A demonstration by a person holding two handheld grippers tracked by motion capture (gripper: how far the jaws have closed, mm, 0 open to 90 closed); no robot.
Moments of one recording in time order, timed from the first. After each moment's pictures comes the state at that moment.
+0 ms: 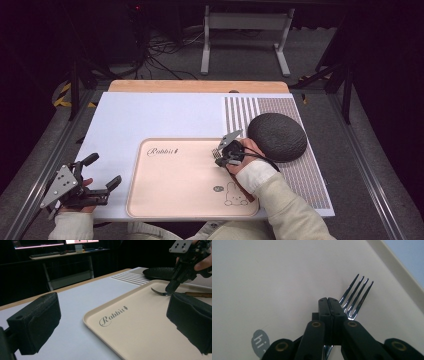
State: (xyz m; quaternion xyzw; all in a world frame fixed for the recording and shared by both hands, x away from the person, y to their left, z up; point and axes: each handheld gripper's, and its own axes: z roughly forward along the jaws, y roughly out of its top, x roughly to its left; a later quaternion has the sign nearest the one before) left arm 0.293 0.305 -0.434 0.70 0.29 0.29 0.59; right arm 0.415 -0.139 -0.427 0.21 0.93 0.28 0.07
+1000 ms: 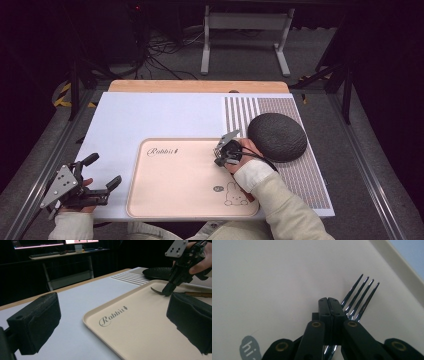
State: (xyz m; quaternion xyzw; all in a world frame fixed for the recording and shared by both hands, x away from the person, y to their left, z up) left arm 0.293 0.305 -0.434 0.70 0.29 0.29 0.59; right arm 0.421 -0.137 -0.435 0.23 0.93 0.27 0.08
